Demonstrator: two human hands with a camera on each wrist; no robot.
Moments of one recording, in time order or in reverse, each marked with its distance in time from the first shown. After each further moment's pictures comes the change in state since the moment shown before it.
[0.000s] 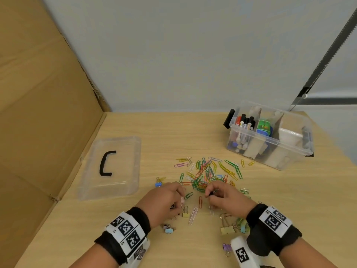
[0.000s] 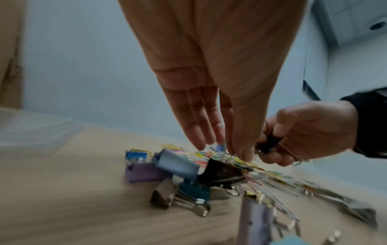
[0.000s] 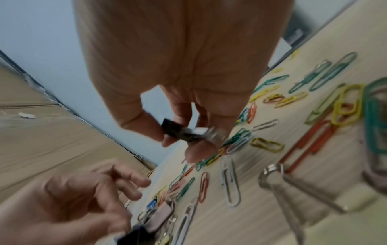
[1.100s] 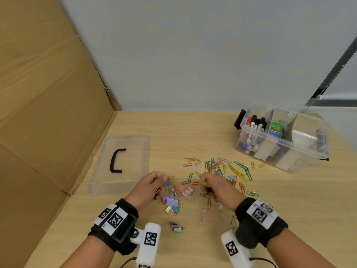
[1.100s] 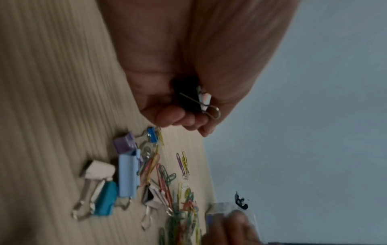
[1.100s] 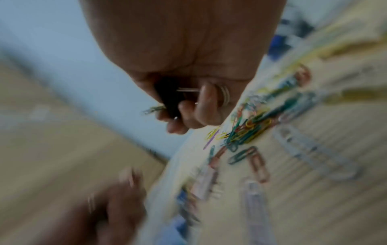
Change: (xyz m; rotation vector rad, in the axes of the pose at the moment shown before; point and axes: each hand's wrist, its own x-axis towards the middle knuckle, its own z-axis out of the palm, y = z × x) left_hand -0.016 -0.018 -0.034 -1.112 0.298 -0.614; right_hand 0.025 -0.037 0.021 0.081 -0.017 -0.073
